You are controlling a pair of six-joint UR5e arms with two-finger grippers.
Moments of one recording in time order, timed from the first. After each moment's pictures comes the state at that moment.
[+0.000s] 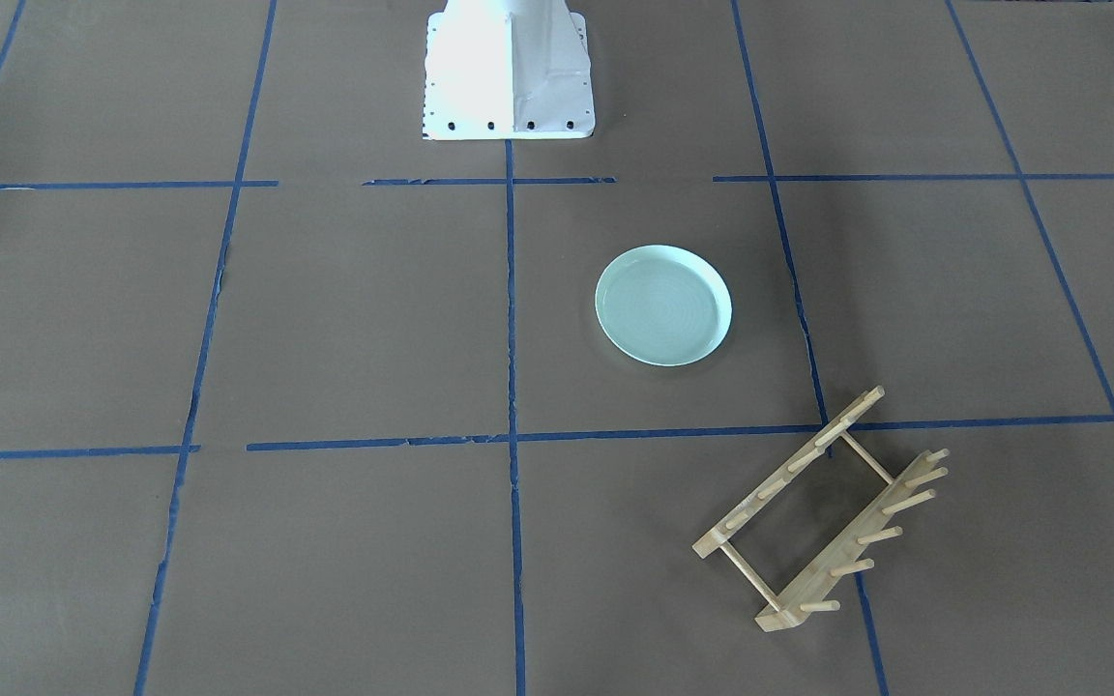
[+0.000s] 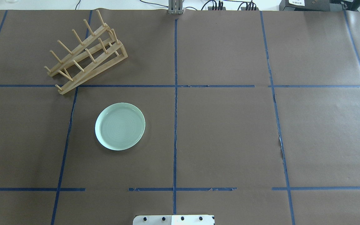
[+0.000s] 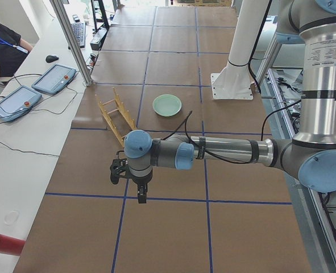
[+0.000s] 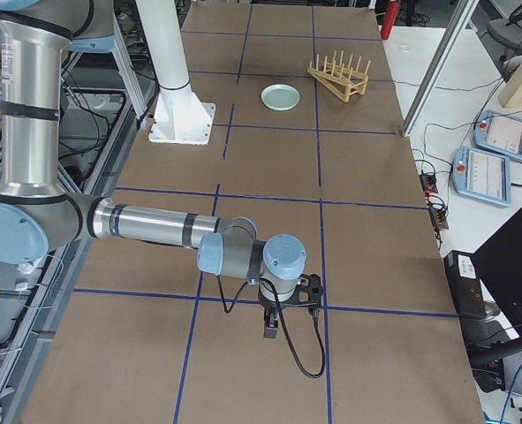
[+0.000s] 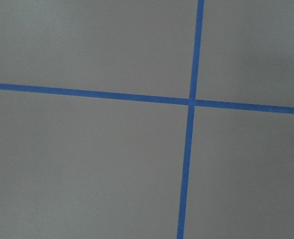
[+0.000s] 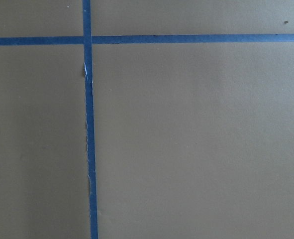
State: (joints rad) left arm -1.56 -1.53 -1.67 -1.61 -2.32 -0.14; right arm 1.61 -1.68 1.60 -1.60 2.30 -0.07
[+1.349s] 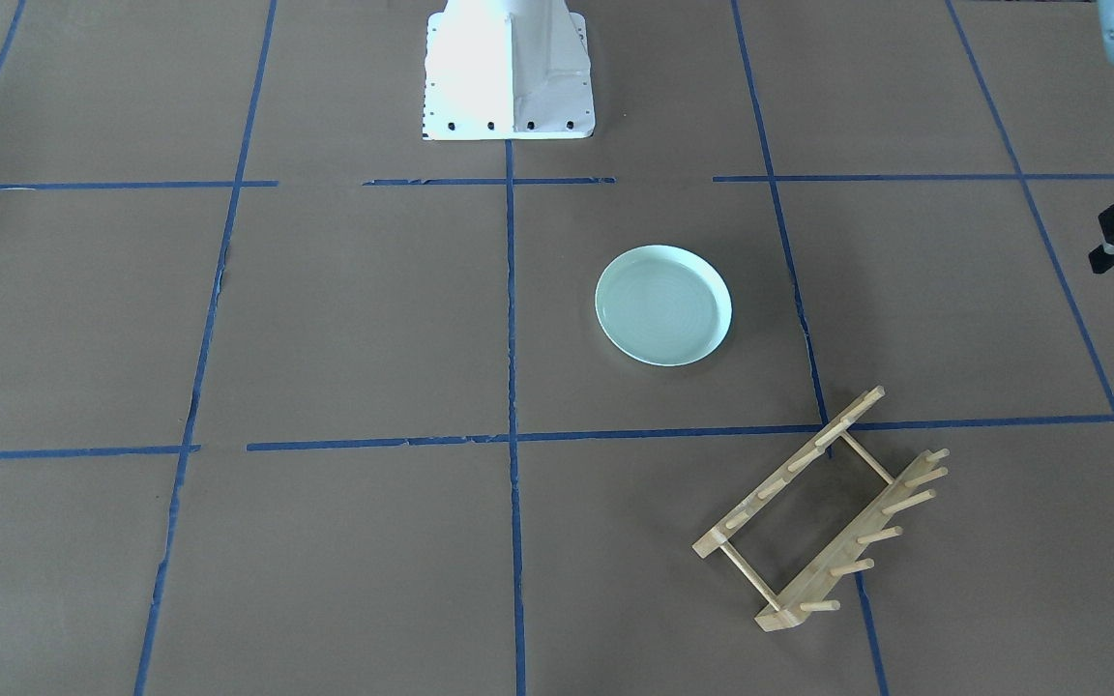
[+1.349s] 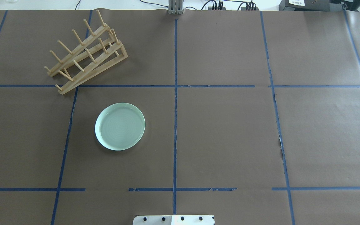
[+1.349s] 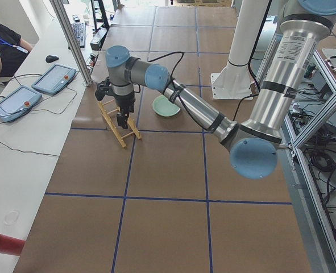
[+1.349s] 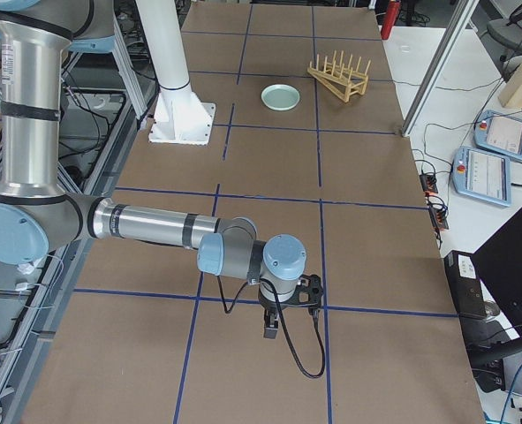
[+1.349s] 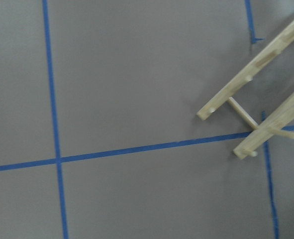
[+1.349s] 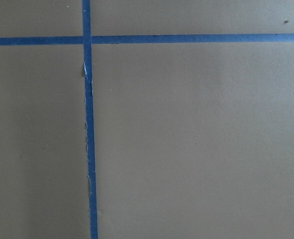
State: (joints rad) left arm -1.33 -1.94 -1.91 -1.17 -2.32 -0.22; right arm 1.61 -1.68 1.60 -1.60 2.30 -0.07
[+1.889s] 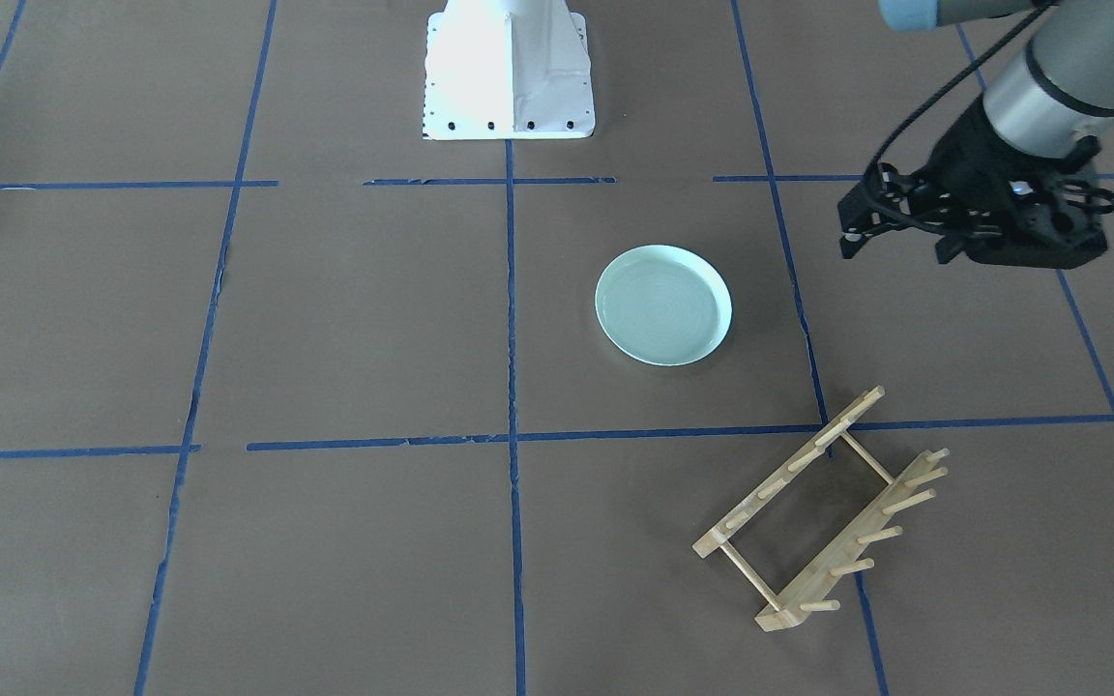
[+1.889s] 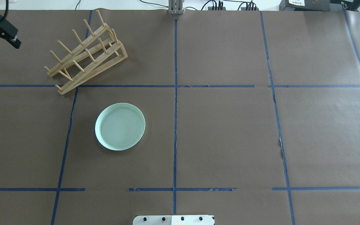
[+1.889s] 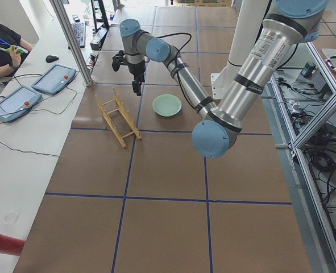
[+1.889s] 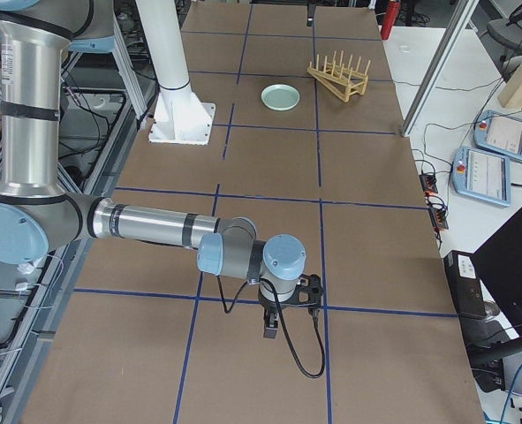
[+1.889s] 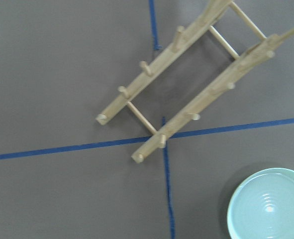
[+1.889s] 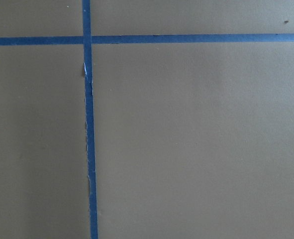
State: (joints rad) left arm -1.05 -2.13 -1.95 -1.15 -2.30 -0.69; right arm 1.61 -1.68 1.60 -1.60 2.30 -0.07
